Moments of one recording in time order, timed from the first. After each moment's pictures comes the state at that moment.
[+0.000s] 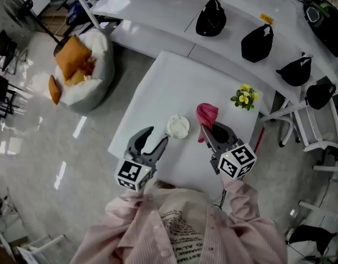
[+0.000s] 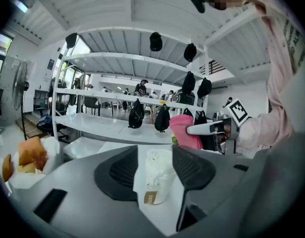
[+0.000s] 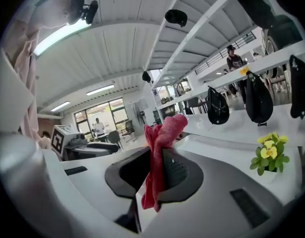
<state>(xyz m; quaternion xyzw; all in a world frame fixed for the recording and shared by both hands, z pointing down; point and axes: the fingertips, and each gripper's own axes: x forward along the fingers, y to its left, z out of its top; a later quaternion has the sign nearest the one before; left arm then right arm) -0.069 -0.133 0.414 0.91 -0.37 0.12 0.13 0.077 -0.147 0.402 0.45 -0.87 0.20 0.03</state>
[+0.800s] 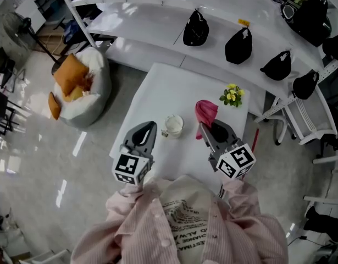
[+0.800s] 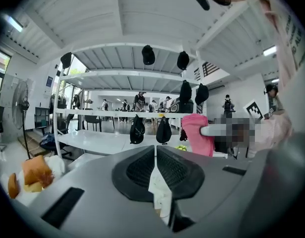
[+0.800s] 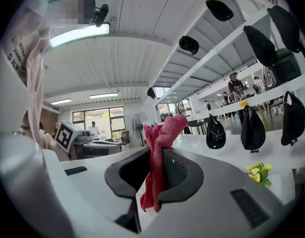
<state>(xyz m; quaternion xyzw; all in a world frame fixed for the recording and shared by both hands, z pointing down) -0.073 -0.131 0.340 0.92 -0.39 0.09 0.06 0.082 -0.105 0.323 0.49 -0.87 0.10 -0.02</state>
